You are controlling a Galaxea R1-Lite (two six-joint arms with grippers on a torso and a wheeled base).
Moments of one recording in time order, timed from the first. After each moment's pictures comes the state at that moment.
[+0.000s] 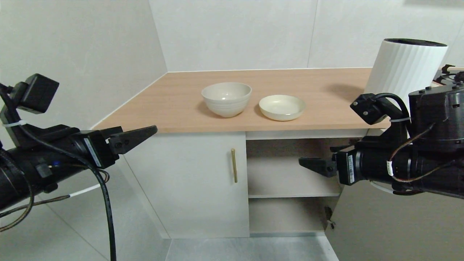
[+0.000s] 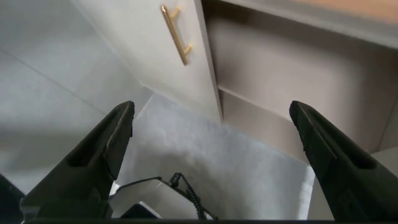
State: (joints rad) left arm -0.20 1.28 -0.67 -0.49 -0.22 -0.20; right arm 0.62 1.49 -0.90 -0.22 0.00 0.13
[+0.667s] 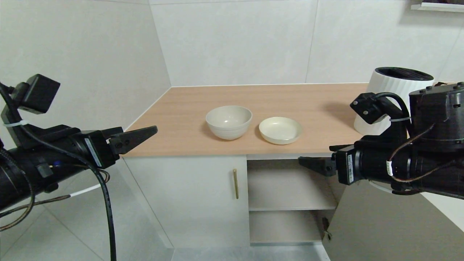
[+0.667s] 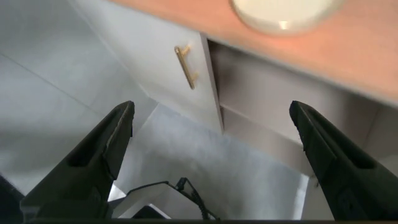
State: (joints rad) left arm -0.20 1.29 -0.67 -0.49 -0.21 -0.20; right arm 0.61 1.50 -0.90 -0.24 0.00 0.13
